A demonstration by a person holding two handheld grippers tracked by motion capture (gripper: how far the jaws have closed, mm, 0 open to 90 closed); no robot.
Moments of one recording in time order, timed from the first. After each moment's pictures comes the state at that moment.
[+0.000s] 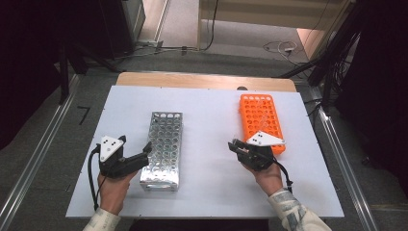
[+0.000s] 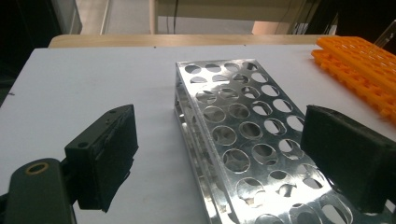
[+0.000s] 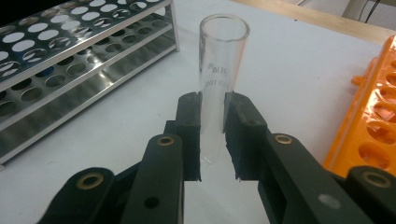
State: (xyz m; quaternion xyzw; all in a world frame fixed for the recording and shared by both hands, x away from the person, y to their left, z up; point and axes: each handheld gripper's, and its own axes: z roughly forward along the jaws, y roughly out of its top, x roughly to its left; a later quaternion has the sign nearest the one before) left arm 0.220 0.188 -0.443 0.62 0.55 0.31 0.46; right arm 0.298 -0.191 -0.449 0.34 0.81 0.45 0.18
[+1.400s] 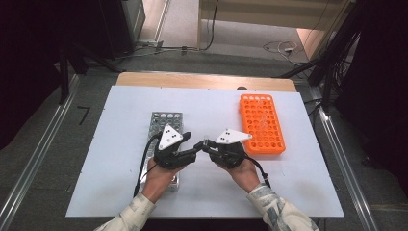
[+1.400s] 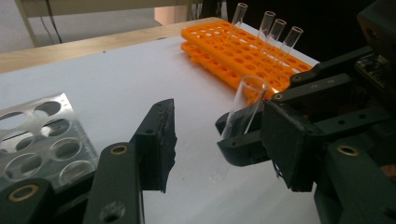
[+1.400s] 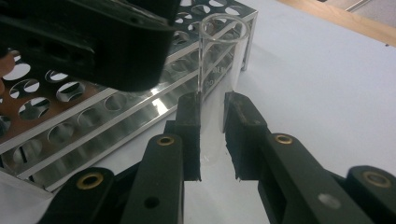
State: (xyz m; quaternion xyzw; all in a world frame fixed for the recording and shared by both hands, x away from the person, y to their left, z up) left arm 0.260 0.078 -0.431 0.72 0.41 0.20 0.52; right arm 0.301 -0.120 -0.449 0.27 0.84 0.45 0.15
